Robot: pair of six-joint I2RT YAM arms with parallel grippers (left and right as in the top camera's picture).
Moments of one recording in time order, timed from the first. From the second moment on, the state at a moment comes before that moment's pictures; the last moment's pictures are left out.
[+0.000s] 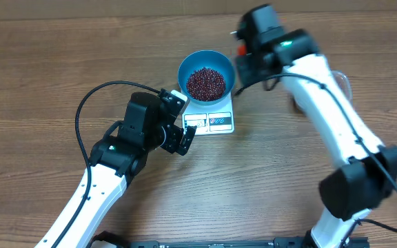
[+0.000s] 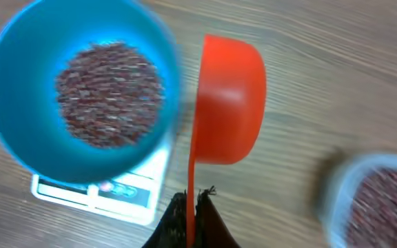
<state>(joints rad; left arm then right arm) -0.39 1.23 0.90 -0.48 0.16 0.08 0.34 1.89 1.88 -1.13 0.04 0.06</state>
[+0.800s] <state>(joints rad) -0.39 1.23 0.90 -0.48 0.16 0.08 -0.08 1.90 1.80 -1.36 0.15 0.07</state>
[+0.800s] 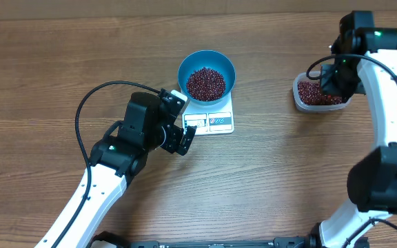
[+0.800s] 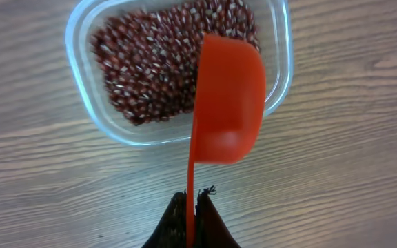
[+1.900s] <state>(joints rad) -0.39 1.23 0.90 -0.48 0.16 0.08 -0.08 2.10 1.80 -1.35 0.00 -0.07</state>
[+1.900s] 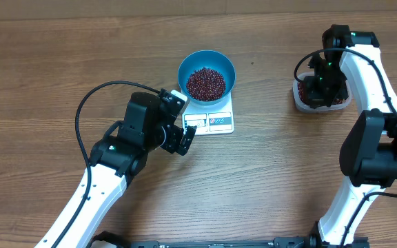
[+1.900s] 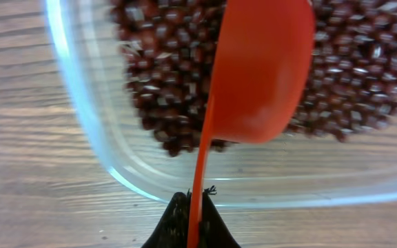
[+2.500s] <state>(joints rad) -0.39 1.23 0.90 -0.48 0.16 0.08 -0.23 2.10 1.80 -1.38 -0.31 -0.13</state>
